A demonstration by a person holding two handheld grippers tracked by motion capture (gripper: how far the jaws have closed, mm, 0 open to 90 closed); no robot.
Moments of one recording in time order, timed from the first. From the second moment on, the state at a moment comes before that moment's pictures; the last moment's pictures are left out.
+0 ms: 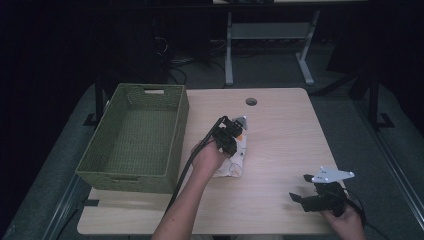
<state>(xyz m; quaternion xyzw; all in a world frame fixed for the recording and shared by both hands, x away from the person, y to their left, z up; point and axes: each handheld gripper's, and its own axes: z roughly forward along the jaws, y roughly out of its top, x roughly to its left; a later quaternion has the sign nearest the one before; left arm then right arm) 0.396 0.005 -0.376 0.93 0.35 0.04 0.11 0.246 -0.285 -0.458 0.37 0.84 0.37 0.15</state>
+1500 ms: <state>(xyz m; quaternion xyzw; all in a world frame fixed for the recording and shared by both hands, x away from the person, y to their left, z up) 0.397 0.069 -0.264 0.92 0.38 0.07 0.11 0.248 -0.285 -0.458 0.38 0.84 0.36 0.15</state>
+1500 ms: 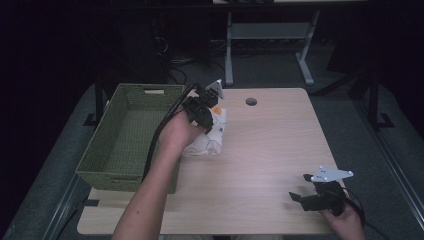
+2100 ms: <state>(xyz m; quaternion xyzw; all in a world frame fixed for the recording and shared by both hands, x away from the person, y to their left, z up) 0.396 0.110 -0.235 0.90 0.41 0.08 0.12 0.249 -0.285 -0.459 0.38 0.84 0.36 0.15</state>
